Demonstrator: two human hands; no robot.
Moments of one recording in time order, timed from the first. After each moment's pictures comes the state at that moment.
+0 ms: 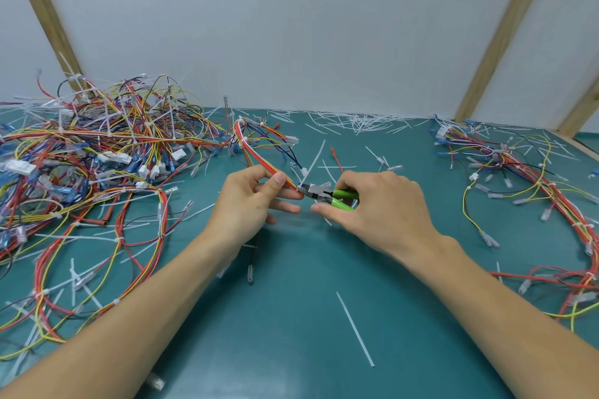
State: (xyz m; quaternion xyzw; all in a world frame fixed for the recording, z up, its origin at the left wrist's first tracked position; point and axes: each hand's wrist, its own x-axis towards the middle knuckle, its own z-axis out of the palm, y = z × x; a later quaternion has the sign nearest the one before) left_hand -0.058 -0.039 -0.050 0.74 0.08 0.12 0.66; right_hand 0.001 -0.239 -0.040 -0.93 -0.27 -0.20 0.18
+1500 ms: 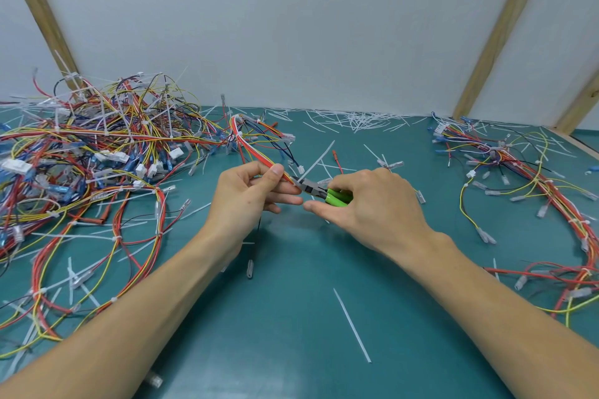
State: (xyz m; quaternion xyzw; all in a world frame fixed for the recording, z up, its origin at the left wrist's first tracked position) left_hand -0.061 -0.046 -0.043 0.69 0.07 0.15 0.70; right_hand -0.004 -0.233 -0.035 -0.92 -0.29 -0.18 0.17
